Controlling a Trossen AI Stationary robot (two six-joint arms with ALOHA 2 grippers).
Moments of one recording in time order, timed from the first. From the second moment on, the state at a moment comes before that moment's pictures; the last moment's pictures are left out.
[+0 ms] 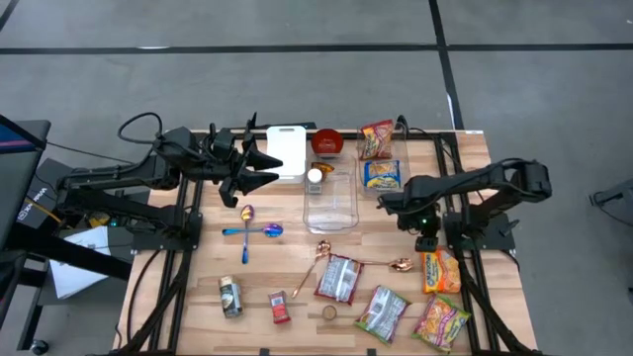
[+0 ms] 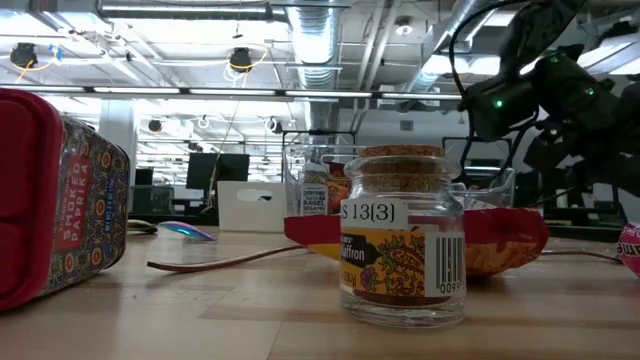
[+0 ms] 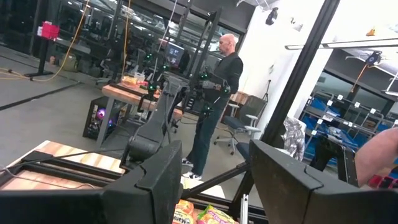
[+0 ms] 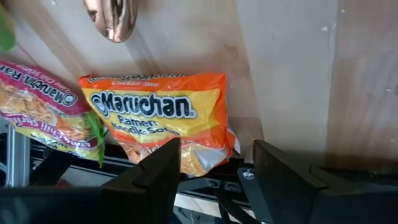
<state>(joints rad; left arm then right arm) 0.11 0.98 1.03 0.11 0.18 -0.37 -0.14 1.47 0.72 -1.24 -0.39 0.03</state>
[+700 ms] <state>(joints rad) 0.11 0.98 1.03 0.11 0.20 -0.37 -0.08 1.69 0.70 -1.12 -0.39 0.03</state>
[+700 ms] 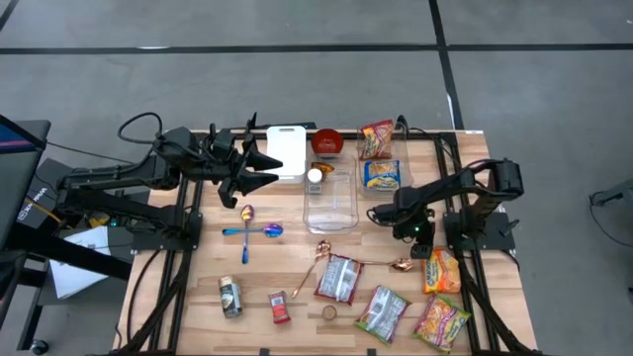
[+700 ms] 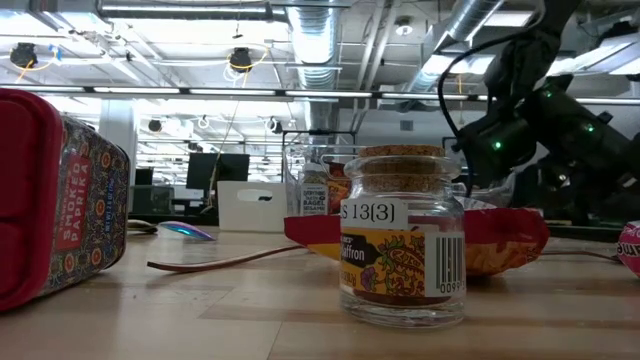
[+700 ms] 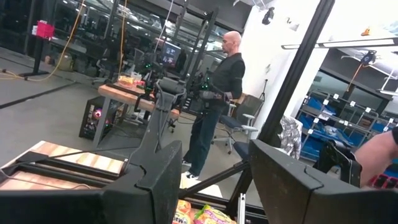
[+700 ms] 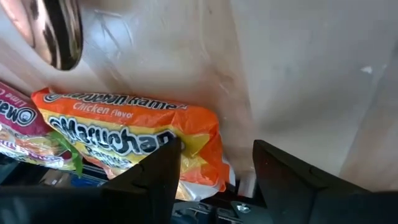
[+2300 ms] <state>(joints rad) 0.11 0.98 1.03 0.11 0.18 -0.38 -0.17 1.26 0.85 -1.27 -0.68 0.29</state>
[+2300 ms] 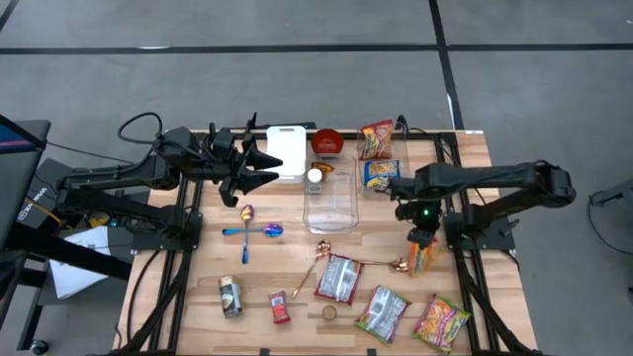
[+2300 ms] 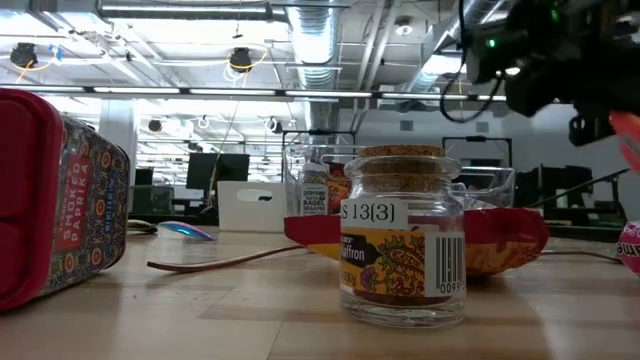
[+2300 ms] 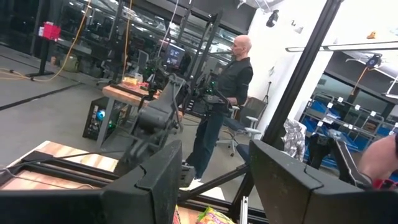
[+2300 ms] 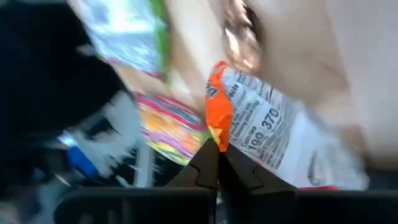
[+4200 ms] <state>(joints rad) 0.11 0.98 1.03 0.14 0.16 -0.37 -0.97 0.92 0.24 0.57 -0.64 1.64</state>
